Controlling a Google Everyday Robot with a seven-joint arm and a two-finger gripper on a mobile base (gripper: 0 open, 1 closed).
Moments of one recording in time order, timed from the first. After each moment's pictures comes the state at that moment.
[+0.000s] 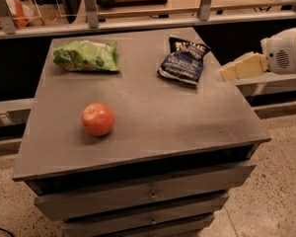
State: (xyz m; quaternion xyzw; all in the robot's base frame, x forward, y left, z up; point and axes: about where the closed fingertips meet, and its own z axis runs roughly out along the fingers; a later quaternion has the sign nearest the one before) arm 0.583 -0.245 0.943 -0.29 0.83 0.11 0.46
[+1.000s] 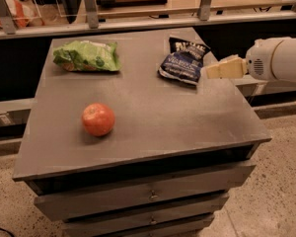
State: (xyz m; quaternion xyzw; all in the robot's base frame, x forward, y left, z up) arm 0.618 -0.237 0.929 -0.24 0.81 0.07 0.53
